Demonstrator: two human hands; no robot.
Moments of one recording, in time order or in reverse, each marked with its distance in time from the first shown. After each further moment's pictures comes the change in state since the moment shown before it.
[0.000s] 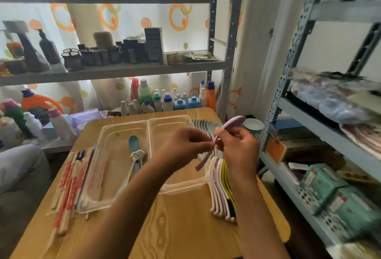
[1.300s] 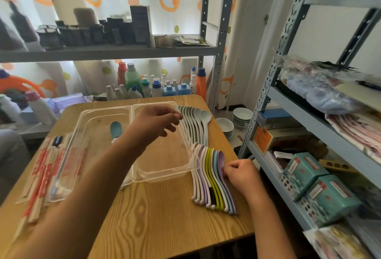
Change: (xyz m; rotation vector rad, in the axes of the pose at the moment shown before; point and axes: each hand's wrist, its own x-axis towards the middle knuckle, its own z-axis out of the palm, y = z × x) left_hand 0.028 -0.023 -0.012 -0.139 0.178 -0.062; right_hand 0.025 0.087 -0.089 -0.746 -0.345 0.197
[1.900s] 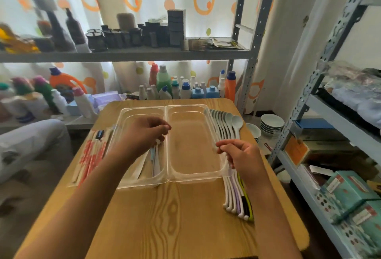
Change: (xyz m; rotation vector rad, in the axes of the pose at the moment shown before) left_hand -0.022 -0.048 -0.076 0.163 0.163 -0.121; right_hand -0.023 -0.095 0.032 0.611 -0.116 -0.265
